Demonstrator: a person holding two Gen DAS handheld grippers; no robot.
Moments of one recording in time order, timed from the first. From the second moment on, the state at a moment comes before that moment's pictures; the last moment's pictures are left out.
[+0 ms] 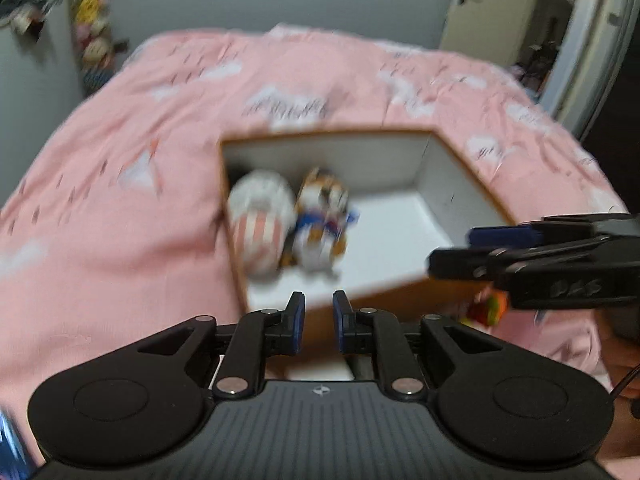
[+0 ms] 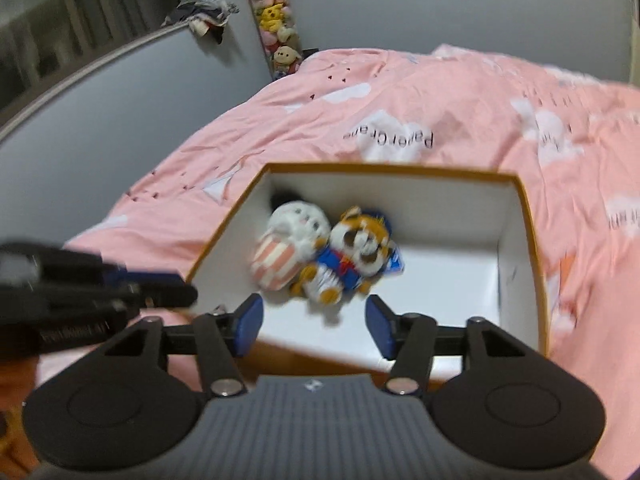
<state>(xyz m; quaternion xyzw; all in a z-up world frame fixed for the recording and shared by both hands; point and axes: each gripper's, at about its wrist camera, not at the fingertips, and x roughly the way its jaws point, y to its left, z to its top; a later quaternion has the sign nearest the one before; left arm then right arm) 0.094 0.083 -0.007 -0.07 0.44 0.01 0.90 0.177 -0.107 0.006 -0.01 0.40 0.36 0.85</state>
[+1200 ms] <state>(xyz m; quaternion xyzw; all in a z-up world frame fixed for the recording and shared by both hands) 0.048 0.102 -0.051 -0.11 0.50 0.08 0.85 0.098 -0.053 -0.064 -0.07 0.51 0.38 0.77</state>
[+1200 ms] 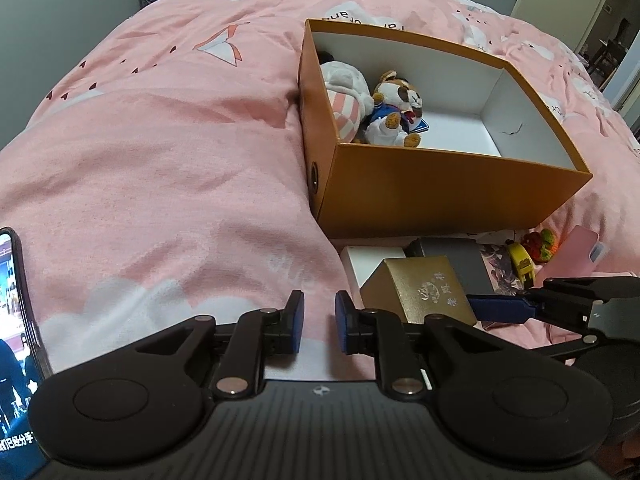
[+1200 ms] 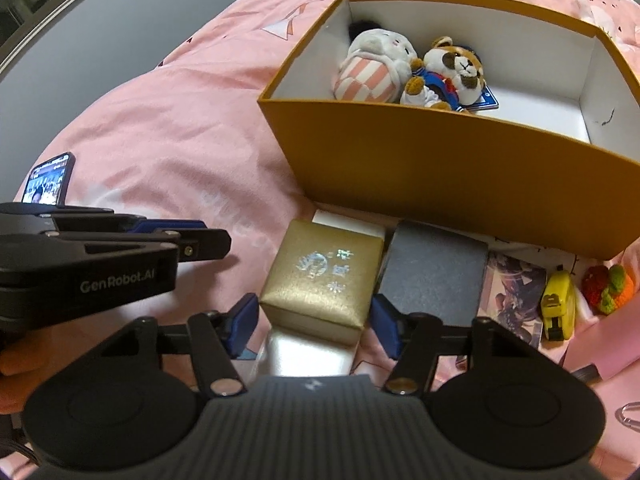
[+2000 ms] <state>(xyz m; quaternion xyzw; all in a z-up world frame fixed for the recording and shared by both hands) 0.073 0.105 -0.090 -0.24 0.57 0.06 0.78 0.114 -0.143 -0.052 -0.03 0.51 0.29 0.81</state>
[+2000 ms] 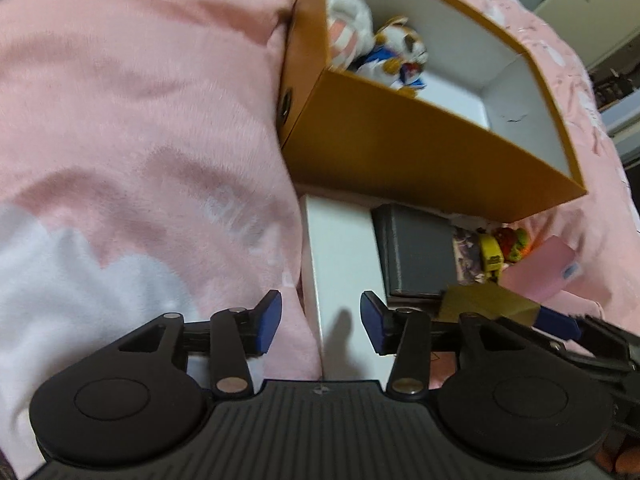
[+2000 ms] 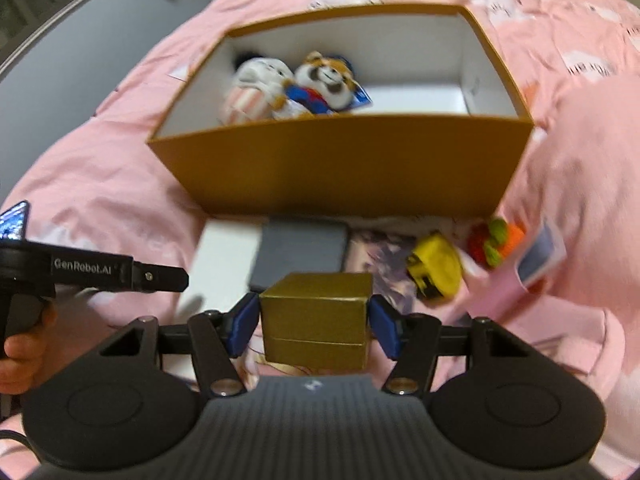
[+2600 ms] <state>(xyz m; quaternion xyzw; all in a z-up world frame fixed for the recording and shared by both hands) 0.089 0.106 -0.135 -0.33 0.59 0.03 0.74 0.124 -0.158 -0.066 0.00 0.53 0.29 0.80</state>
